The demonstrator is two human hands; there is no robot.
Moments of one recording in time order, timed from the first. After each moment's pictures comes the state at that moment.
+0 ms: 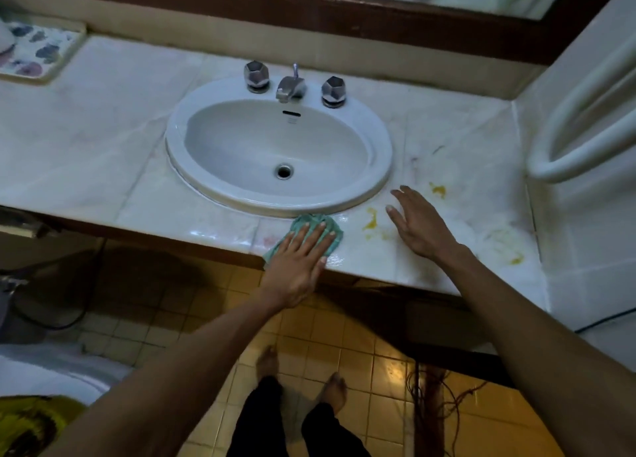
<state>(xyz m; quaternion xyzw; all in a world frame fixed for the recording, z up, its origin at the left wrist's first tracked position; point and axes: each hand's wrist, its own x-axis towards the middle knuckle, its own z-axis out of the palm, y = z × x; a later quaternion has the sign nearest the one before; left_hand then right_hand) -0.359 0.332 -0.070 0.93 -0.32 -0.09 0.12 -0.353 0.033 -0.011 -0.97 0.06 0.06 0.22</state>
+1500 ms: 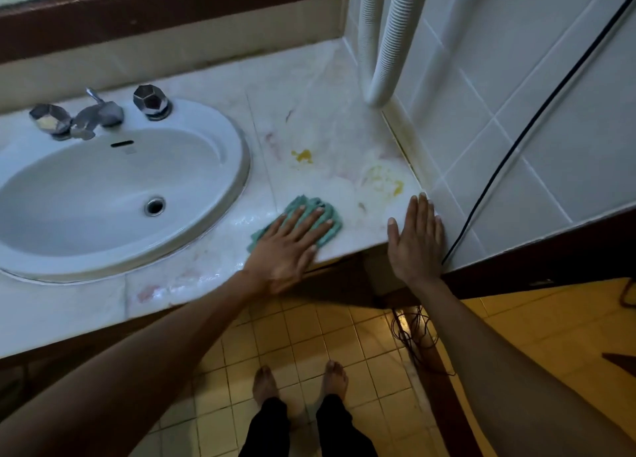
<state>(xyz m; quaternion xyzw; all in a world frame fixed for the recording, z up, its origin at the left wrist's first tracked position) -0.365 0.151 -0.060 0.80 -0.58 -0.10 0.06 -0.541 -0.064 -0.085 -0.90 0.43 -0.06 0.10</state>
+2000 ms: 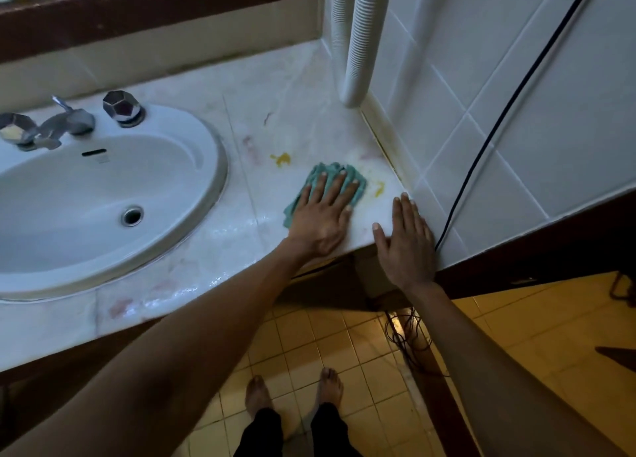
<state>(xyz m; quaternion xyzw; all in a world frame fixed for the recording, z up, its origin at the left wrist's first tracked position) -0.384 0.028 -0.061 0.84 -0.52 -0.13 0.10 -0.554 -0.076 -0.082 -0.91 0.39 -0.08 0.12</state>
